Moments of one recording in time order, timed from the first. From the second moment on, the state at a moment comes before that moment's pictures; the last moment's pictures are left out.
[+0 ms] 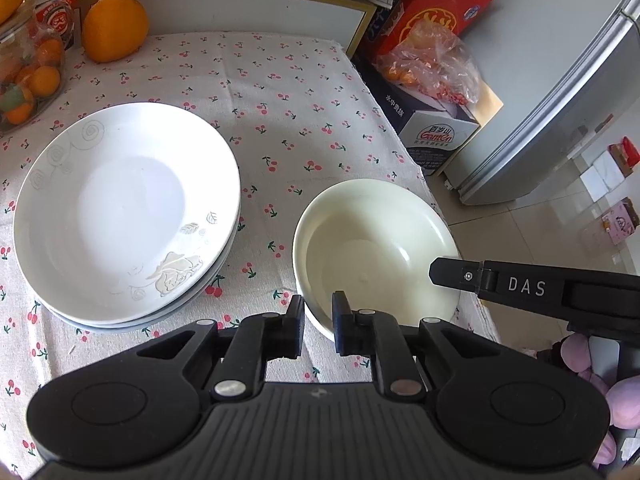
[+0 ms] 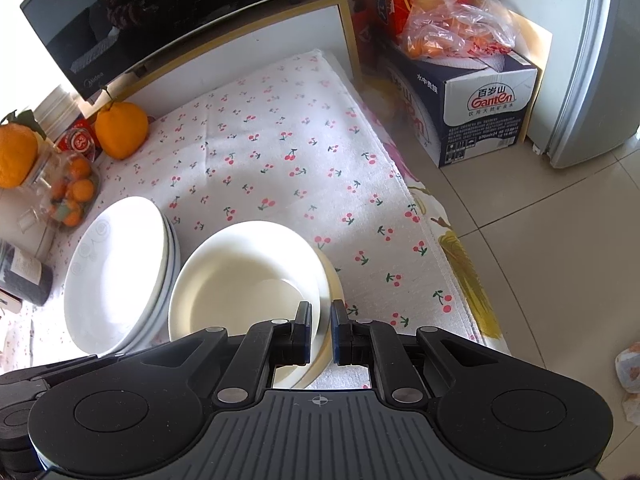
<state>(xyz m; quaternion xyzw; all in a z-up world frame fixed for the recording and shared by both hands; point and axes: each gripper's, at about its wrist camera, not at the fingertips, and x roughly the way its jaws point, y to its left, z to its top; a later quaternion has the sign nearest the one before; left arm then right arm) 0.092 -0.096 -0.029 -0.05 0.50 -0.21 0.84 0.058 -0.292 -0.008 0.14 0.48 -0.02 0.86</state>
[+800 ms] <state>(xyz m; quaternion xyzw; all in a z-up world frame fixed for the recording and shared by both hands) 0.090 -0.101 -0.037 -0.02 0.49 -0.24 0.83 0.055 -0.267 -0.012 0.01 0.47 -0.02 0.88</state>
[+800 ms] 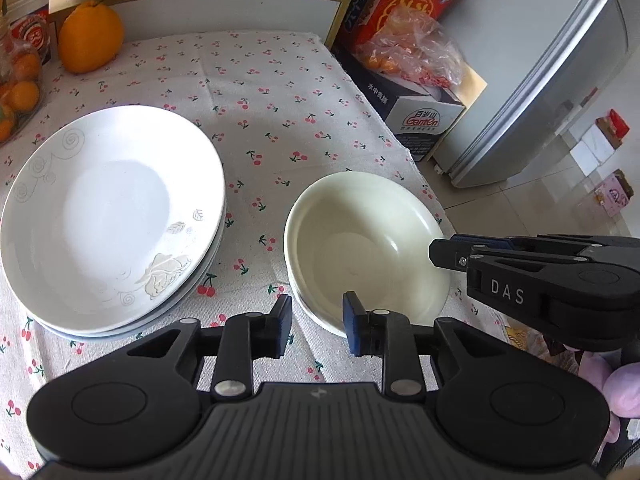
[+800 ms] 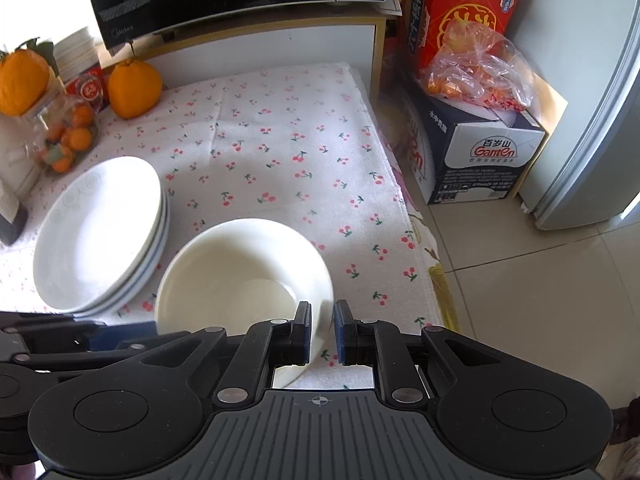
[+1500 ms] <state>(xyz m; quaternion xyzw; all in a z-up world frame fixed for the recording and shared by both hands) 0.058 -0.093 -0.033 0.09 0.35 -0.36 0.86 0.031 -0.300 -0.014 0.03 0.37 0.07 0.93</state>
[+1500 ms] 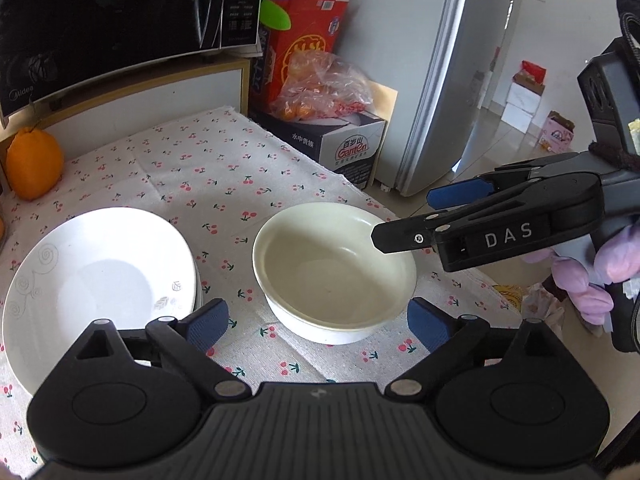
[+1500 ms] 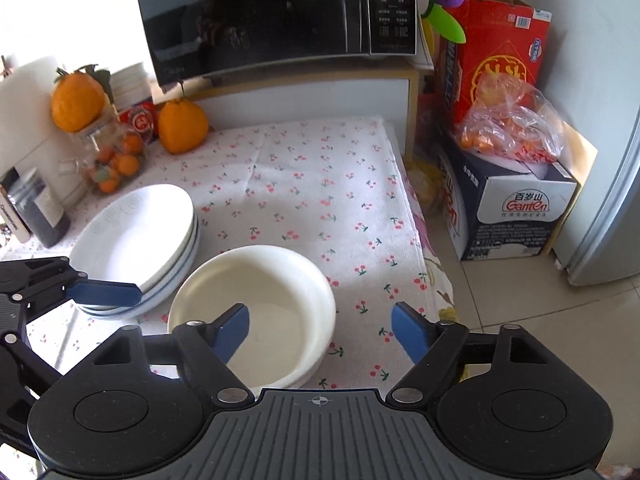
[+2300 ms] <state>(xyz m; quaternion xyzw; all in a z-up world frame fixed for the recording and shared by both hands) 0.058 -0.120 -0.068 0.17 0.33 -0.38 0.85 0.048 -0.340 -0.053 0.23 0.38 0.09 0.89</state>
